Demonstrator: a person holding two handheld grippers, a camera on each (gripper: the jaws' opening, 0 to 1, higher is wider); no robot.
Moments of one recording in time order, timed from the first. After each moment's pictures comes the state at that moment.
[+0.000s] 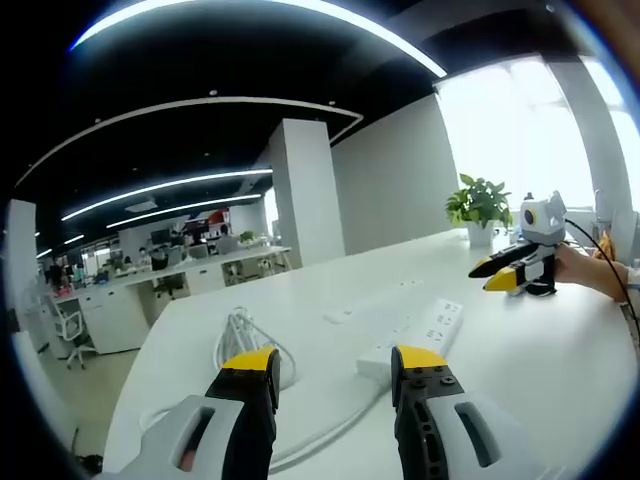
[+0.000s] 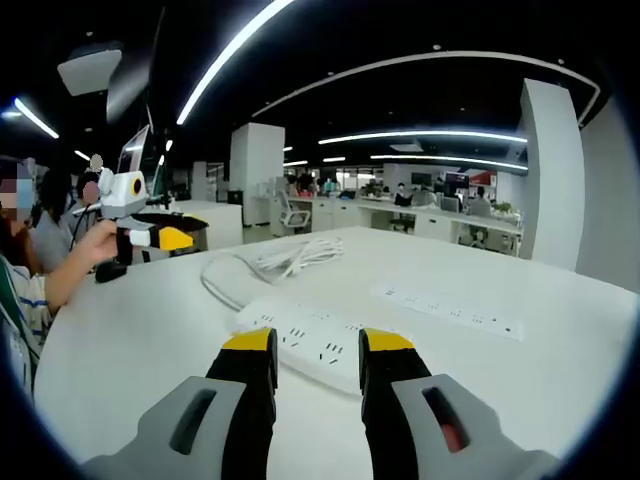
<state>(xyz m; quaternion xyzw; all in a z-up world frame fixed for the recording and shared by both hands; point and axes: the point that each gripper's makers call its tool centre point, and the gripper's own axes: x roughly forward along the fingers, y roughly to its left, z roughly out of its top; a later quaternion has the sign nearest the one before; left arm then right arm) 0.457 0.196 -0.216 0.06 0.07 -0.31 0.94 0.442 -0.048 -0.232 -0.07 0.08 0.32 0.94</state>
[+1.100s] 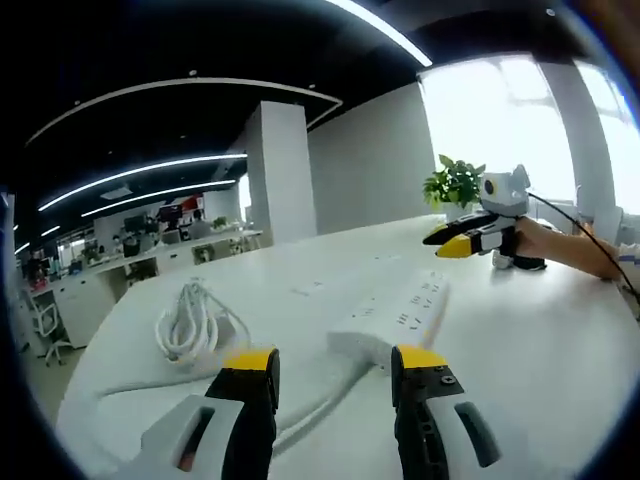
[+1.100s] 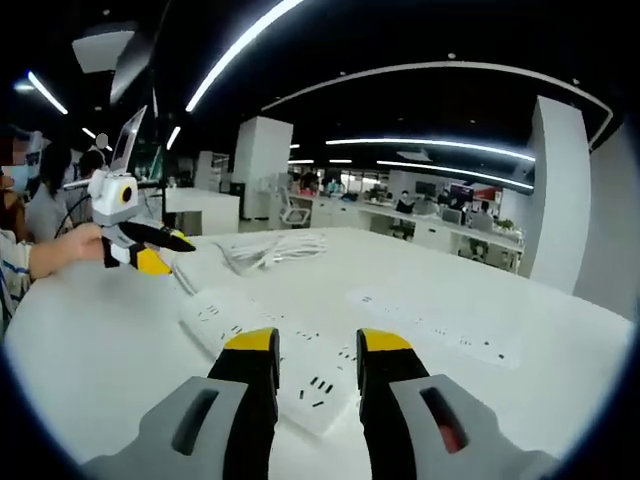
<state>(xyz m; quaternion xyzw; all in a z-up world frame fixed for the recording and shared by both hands) 0.471 0.154 -0.282 0.06 0.11 -0.38 0.92 0.497 -0.065 -0.254 -0.11 0.08 0.34 0.93</state>
